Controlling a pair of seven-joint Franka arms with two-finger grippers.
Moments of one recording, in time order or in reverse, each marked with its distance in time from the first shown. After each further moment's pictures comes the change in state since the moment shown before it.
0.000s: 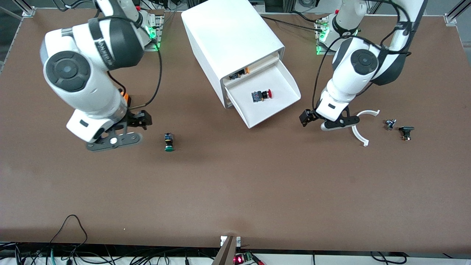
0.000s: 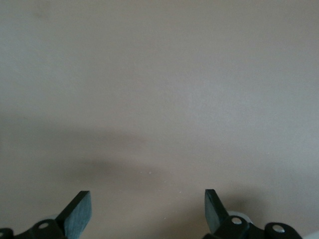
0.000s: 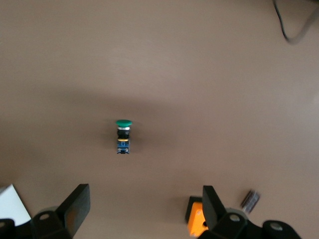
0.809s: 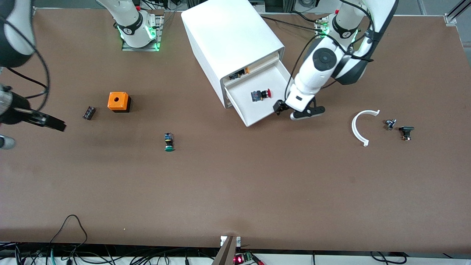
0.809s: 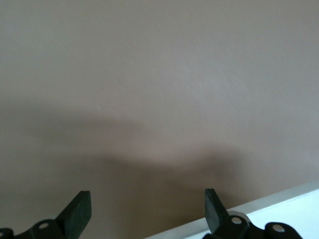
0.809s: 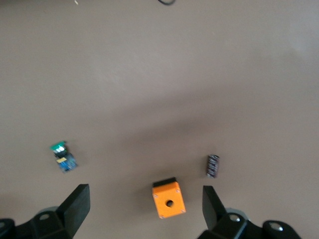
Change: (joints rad) left arm -0.064 0.050 -0.146 -0.058 0.000 0.043 -0.225; right arm -0.220 -0.174 -0.209 -0.124 0.146 -0.012 -0.080
